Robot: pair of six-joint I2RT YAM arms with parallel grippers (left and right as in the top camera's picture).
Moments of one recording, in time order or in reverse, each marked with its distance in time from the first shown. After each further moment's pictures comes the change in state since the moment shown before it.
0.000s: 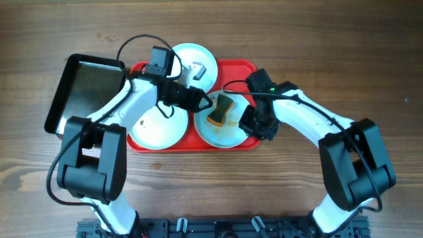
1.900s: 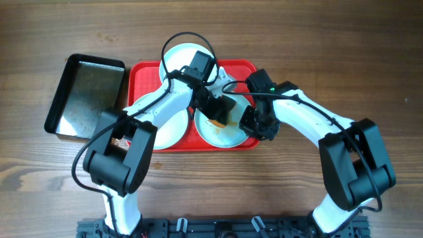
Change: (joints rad) left arm -0.216 0.116 0.111 -0.018 -0.246 0.110; right arm 0.000 0.000 0.000 -0.009 0.000 -0.023
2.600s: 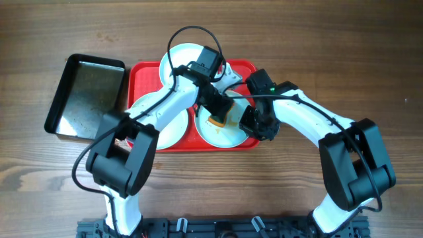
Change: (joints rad) left arm -0.042 0.000 0.081 -0.071 -0.073 -0.018; right arm 0.000 0.000 0.000 0.000 0.000 0.000
